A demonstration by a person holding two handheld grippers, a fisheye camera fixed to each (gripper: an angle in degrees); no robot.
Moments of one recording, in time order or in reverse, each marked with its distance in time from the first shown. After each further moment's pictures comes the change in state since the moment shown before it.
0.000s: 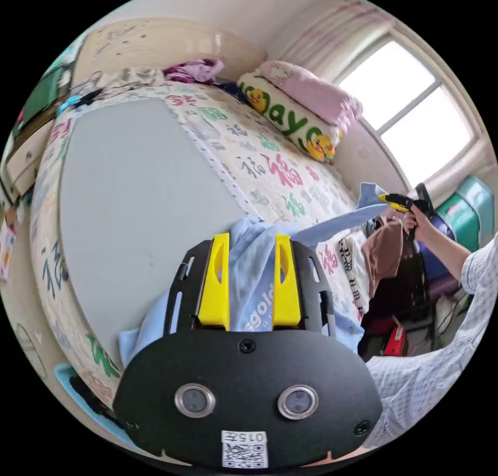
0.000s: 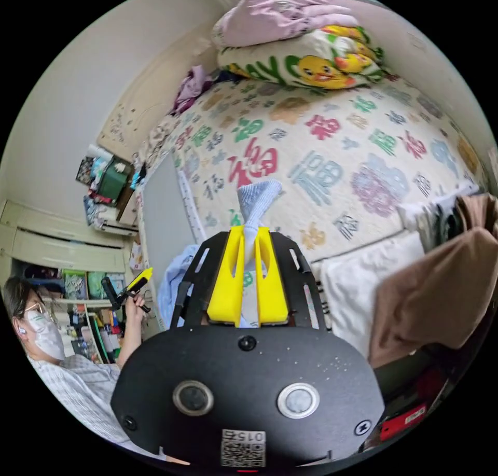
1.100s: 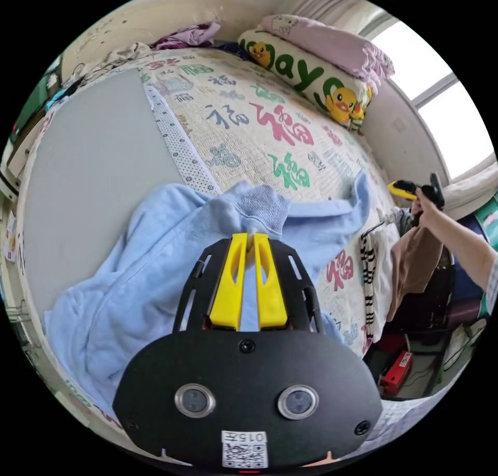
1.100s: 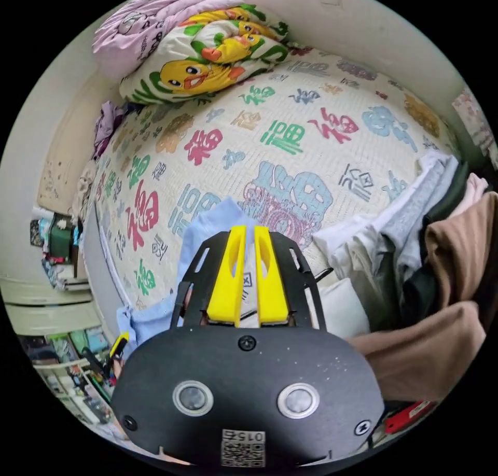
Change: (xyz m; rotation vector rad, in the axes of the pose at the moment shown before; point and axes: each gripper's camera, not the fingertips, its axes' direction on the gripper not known) left arm 0.137 0.020 0.145 -0.138 -0.152 -0.079; right arm 0.221 -0.145 -0.047 0.077 0.233 0.280
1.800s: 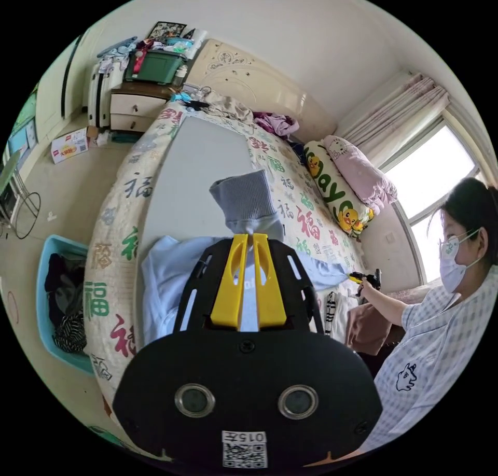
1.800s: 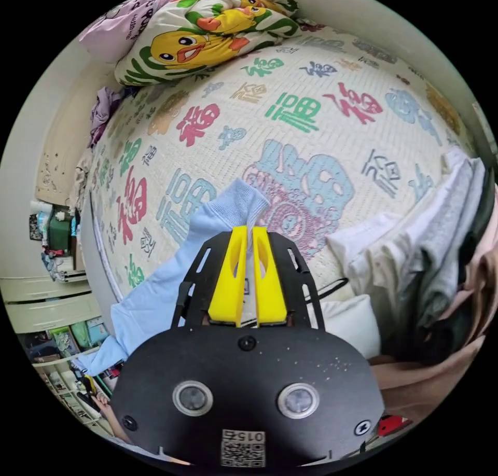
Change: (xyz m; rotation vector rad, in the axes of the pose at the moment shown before) left arm -0.154 0.256 -0.292 0.418 -0.001 -0.420; right arm -0.005 -0.032 0.099 -0.114 -0.042 -0.026
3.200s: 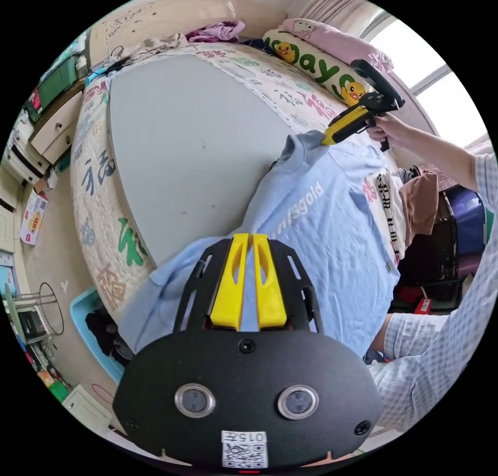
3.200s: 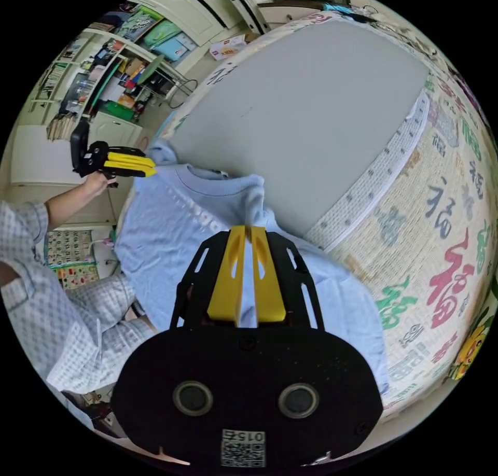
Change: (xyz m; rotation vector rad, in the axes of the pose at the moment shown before) left arm -0.110 -0.015 0.217 -0.492 -0.082 0.475; right arm -0.508 0.370 0.384 -0.601 0.015 -1.462
